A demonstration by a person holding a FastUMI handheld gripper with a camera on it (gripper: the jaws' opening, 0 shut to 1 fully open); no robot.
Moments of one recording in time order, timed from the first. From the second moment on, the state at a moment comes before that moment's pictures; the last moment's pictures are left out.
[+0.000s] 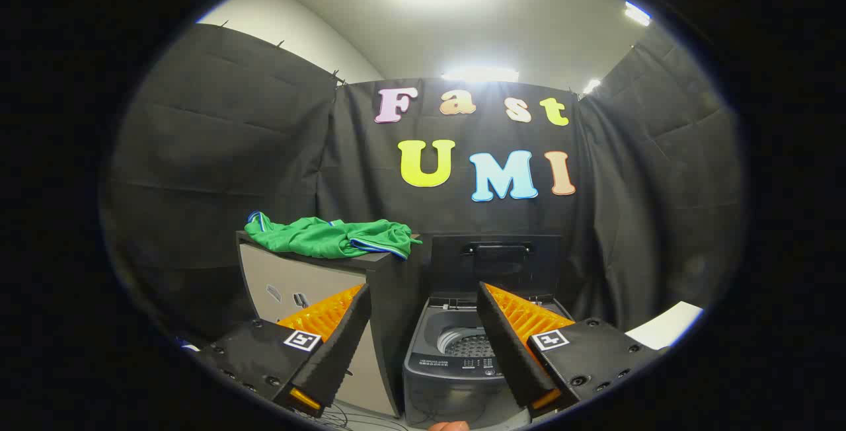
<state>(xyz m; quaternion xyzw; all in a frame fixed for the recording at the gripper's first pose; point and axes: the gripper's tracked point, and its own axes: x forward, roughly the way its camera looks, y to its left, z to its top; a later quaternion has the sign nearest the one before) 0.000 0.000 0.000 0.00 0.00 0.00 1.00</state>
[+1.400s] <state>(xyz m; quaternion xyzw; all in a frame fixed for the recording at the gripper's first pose) 0.000 0.012 0.019 -0.02 0.00 0.02 1.00</state>
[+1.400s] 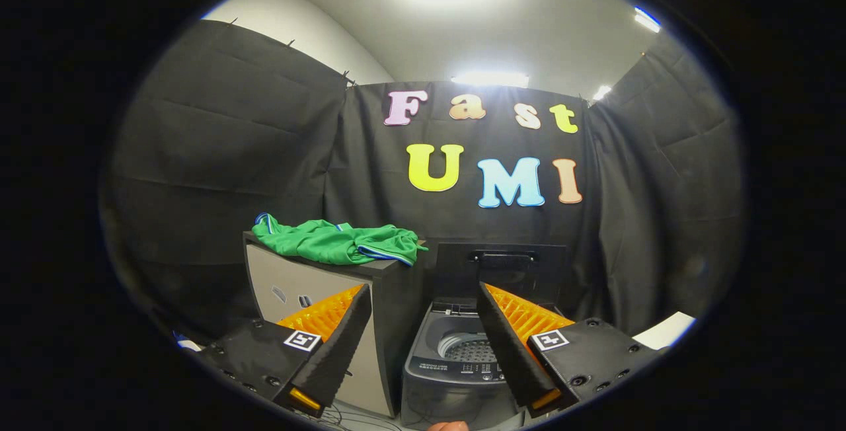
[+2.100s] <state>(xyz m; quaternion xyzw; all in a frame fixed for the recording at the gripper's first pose) 0.086 0.107 0.117 0.02 0.05 0.08 0.99</state>
